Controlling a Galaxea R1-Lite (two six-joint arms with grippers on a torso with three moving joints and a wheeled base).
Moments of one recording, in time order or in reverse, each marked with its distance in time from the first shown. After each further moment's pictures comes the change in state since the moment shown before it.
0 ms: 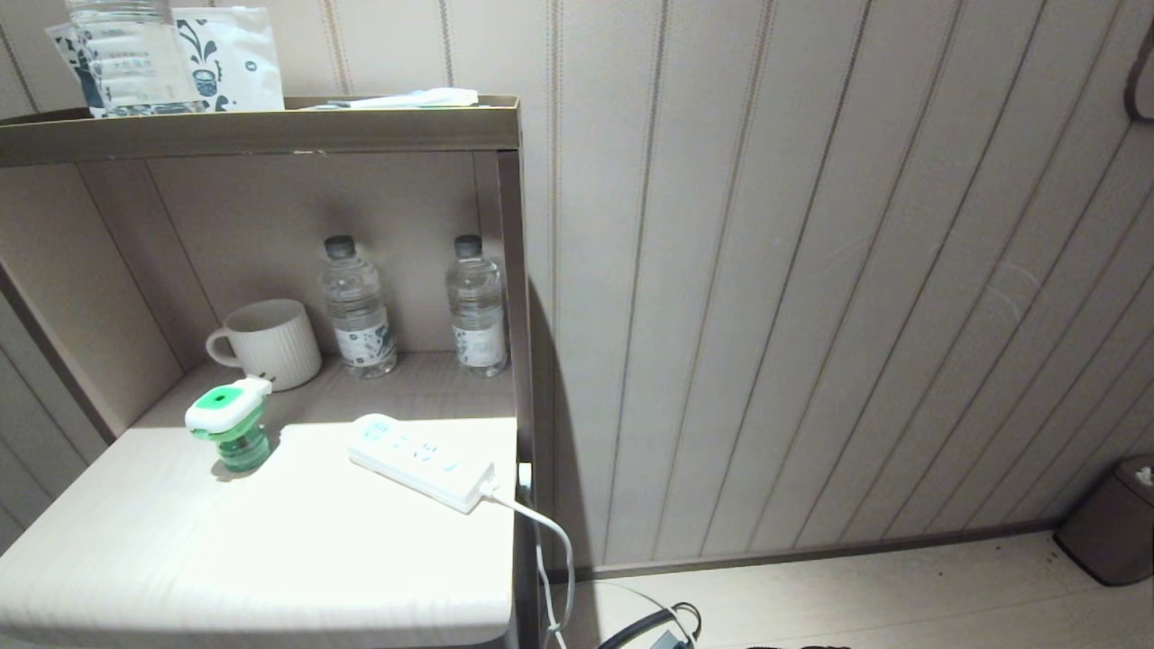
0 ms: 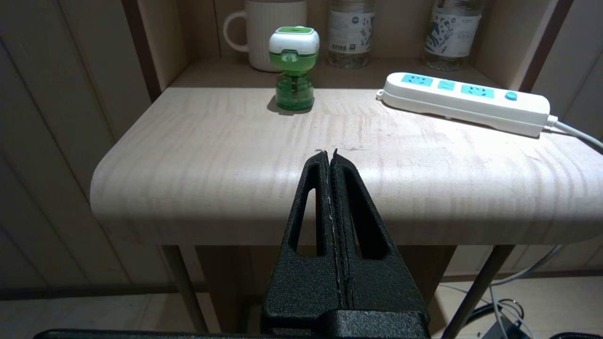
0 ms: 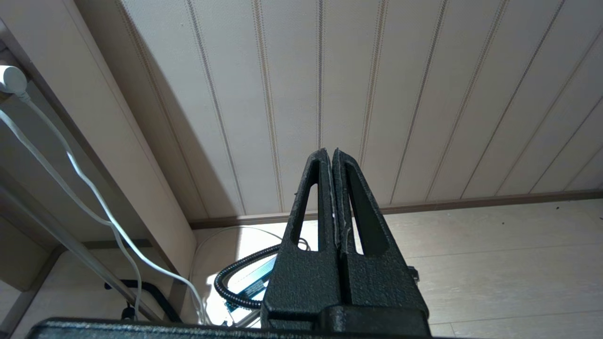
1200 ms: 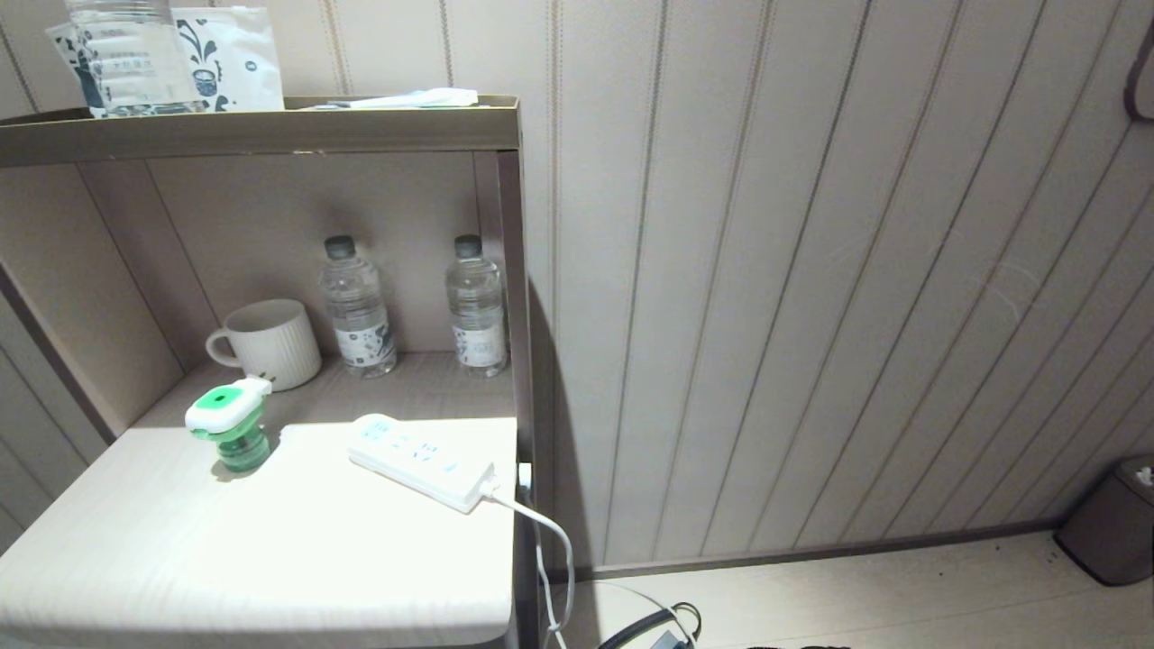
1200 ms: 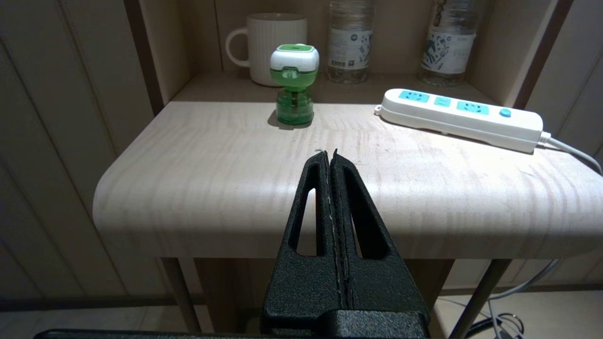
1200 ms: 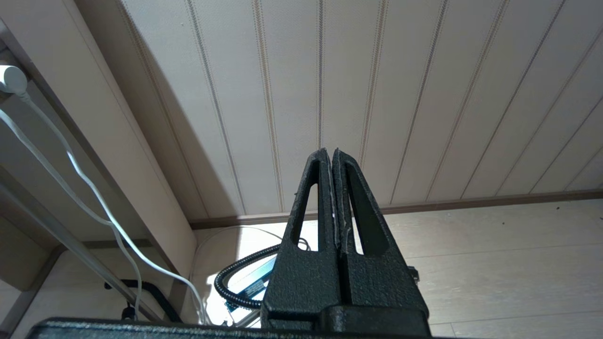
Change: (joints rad) left arm 0.000 0.000 0.000 -0.036 0.003 -0.008; right arm 0.000 0.000 0.000 0.000 0.000 0.000
